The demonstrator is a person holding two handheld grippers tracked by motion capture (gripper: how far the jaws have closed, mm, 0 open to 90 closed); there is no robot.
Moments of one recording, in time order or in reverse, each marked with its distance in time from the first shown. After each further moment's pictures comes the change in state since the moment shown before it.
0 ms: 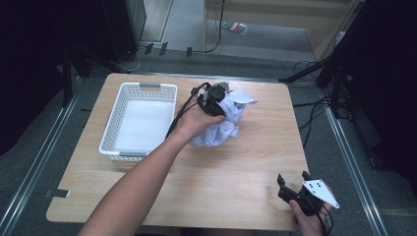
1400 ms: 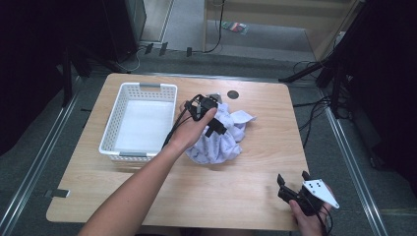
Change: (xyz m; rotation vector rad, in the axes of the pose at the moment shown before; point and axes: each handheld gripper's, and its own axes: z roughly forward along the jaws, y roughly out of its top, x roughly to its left) left arm 0.005 -0.034 0.007 -0.022 0.021 -0.058; right arm 0.000 0.000 0.000 0.004 0.001 0.000
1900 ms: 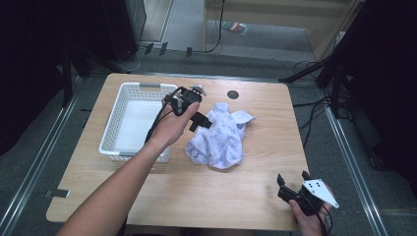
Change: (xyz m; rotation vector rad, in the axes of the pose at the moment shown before) left arm 0.034 -0.021 -0.048 -0.087 0.030 -0.020; right arm 0.000 0.000 0.001 0.005 -0.005 -0.001
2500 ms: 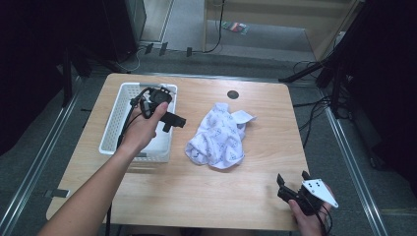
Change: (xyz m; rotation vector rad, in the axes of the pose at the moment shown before) left arm 0.052 -0.050 -0.031 -0.095 0.009 -0.082; right arm 0.000 0.000 0.000 0.003 -0.003 -0.003
